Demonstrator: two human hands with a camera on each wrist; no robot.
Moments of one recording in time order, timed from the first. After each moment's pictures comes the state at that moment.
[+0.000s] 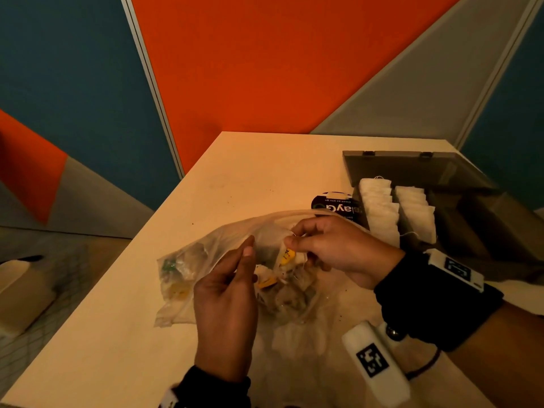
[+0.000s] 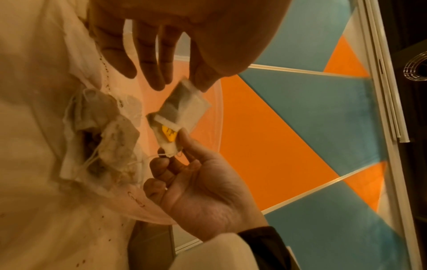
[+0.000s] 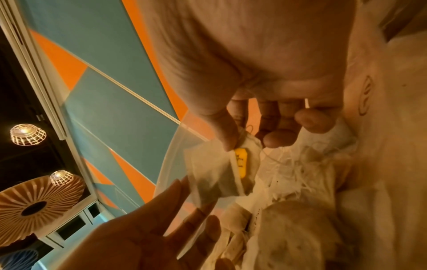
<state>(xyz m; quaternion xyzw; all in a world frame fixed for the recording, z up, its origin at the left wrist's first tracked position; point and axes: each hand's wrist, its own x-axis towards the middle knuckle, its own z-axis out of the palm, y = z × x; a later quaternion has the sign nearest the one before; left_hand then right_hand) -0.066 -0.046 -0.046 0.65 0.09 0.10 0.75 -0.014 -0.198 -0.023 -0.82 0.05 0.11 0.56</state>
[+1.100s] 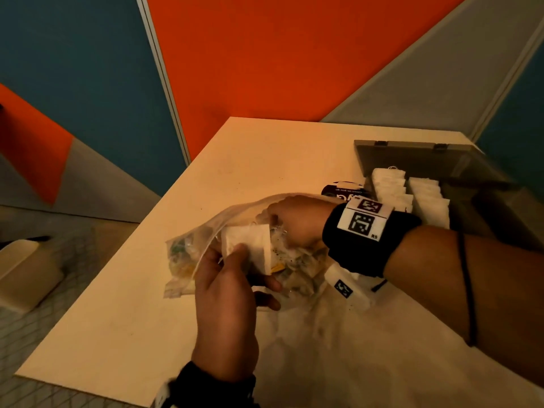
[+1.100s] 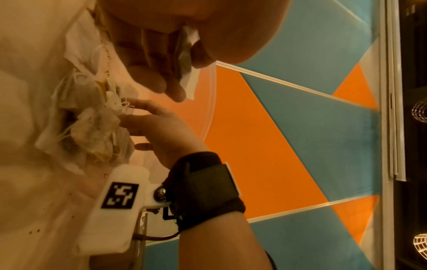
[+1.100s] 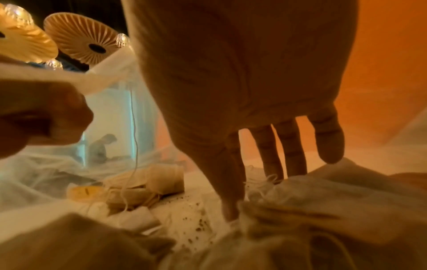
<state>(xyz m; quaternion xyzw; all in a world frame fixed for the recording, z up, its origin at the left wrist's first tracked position) -0.078 -0.036 -0.036 0.55 0.13 0.04 0.82 0.044 -0.159 -0.020 -0.97 -0.18 0.16 0.03</state>
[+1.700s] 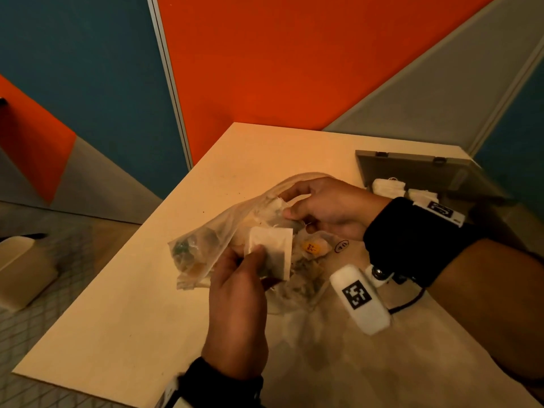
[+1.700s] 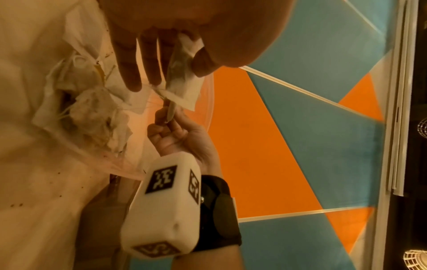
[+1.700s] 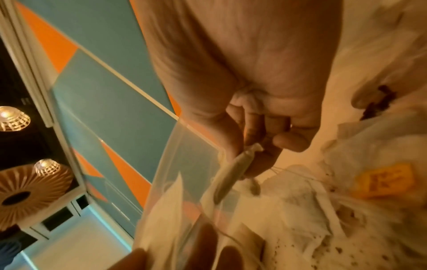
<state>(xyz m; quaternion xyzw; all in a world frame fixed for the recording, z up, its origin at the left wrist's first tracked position) -0.073 -0.044 -0.036 0.53 0.12 0.03 0.84 0.035 -0.180 0.001 -0.81 0.03 0.16 0.56</state>
